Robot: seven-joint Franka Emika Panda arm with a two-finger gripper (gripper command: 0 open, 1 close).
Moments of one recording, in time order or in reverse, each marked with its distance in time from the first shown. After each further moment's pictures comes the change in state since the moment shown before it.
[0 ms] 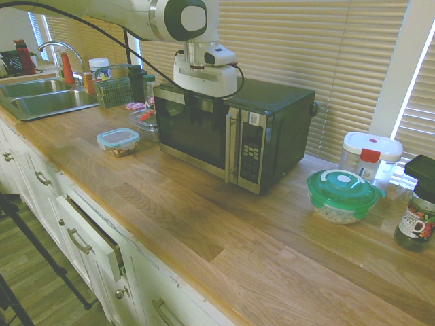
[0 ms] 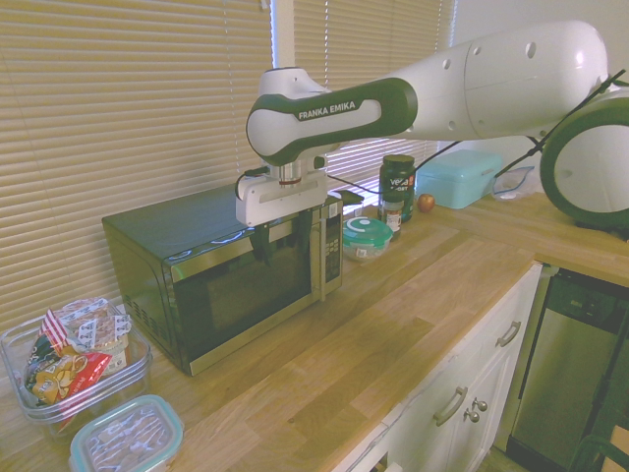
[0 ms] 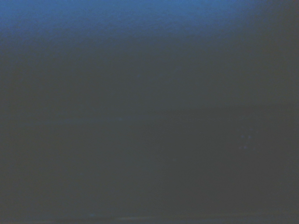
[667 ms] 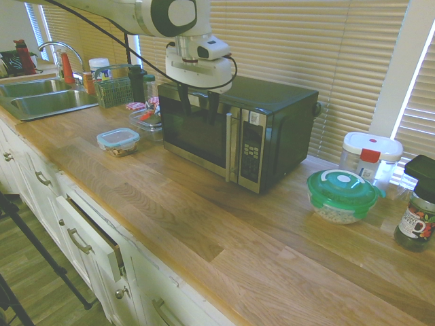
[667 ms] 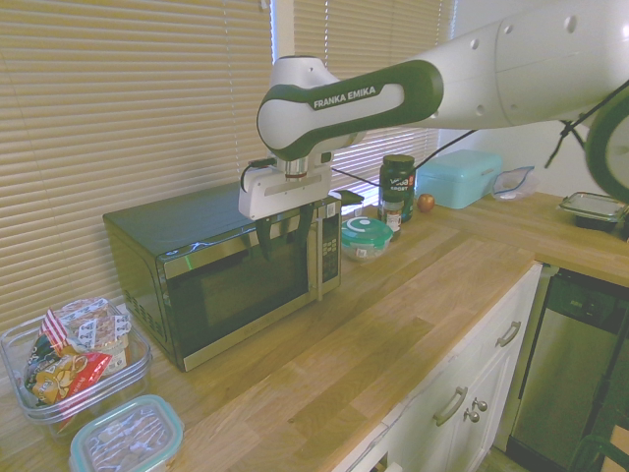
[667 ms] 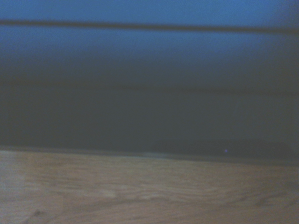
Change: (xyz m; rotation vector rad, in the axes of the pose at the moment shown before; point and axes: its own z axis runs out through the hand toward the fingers) arm -0.046 0.025 -0.021 0.076 0.048 -0.057
